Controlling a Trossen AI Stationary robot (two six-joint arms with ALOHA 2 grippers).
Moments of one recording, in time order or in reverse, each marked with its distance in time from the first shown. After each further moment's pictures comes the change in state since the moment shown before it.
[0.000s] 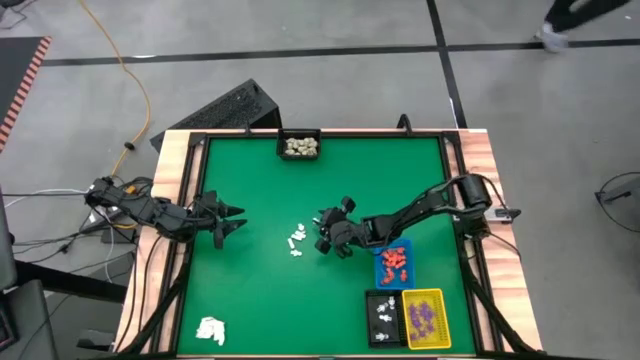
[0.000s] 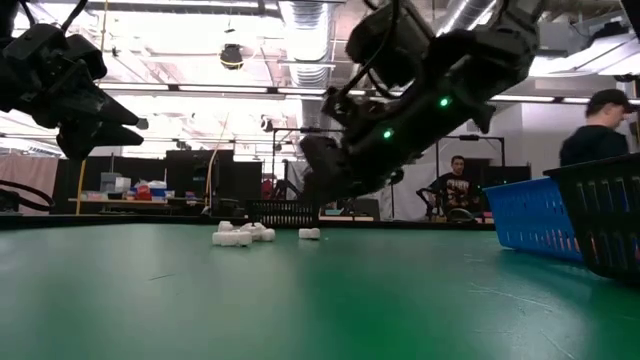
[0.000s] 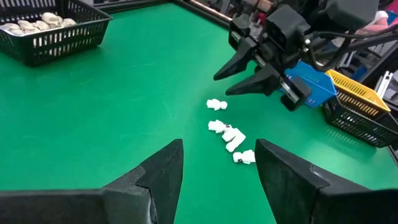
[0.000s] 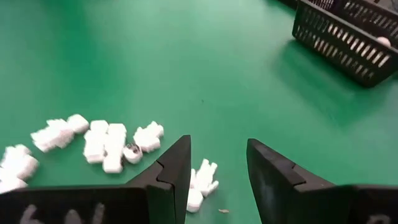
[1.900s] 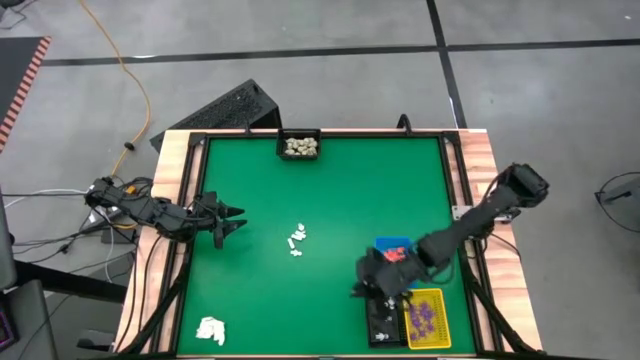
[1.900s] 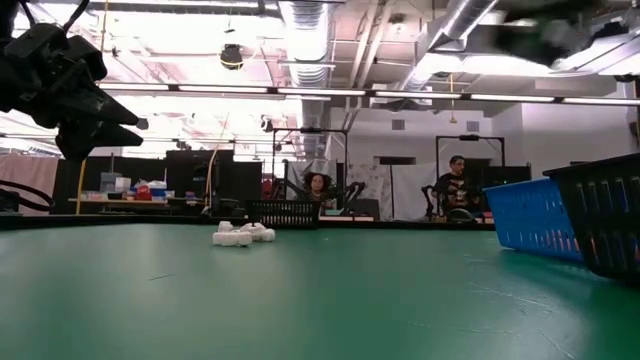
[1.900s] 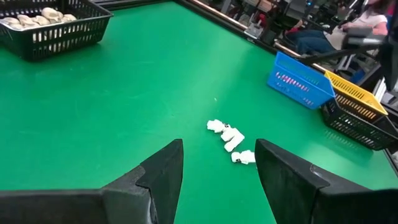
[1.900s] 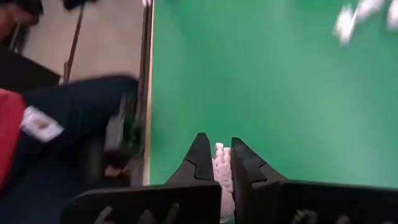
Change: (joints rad) left arm 0.000 0.000 0.000 -0.003 0.004 -0.025; right arm 0.458 -0.441 0.085 -0.657 -0.456 0.466
